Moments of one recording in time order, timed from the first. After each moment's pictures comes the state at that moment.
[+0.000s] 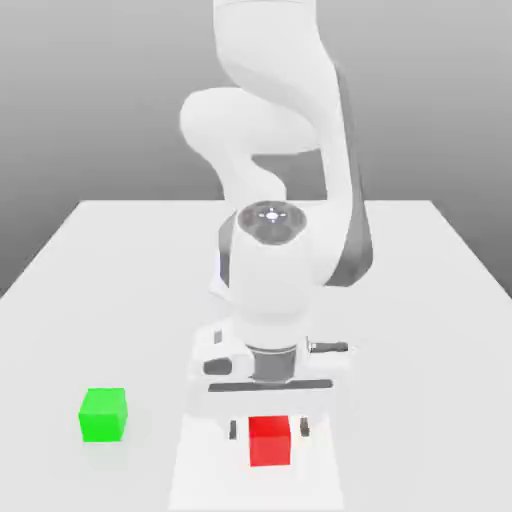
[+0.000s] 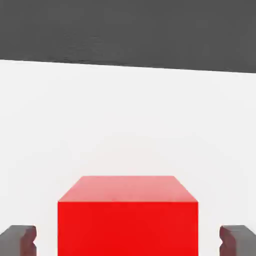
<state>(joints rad) 0.02 0.27 0.01 -2.65 -0.01 2.92 0.78</state>
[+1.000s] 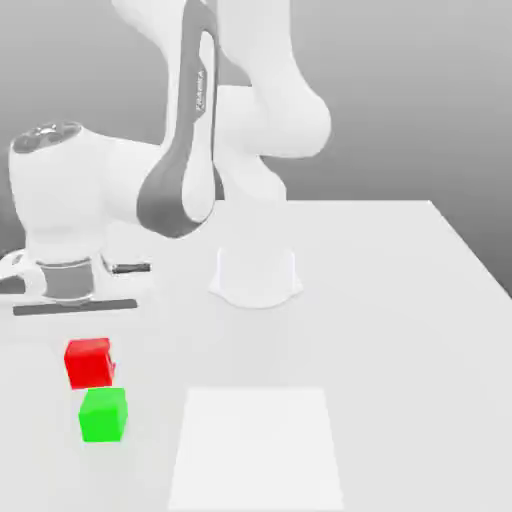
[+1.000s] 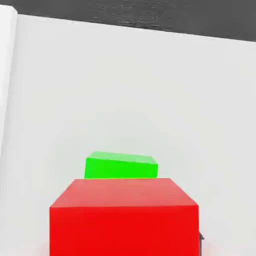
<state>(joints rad) -0.40 0.15 -0.11 -2.66 0.05 2.81 0.09</state>
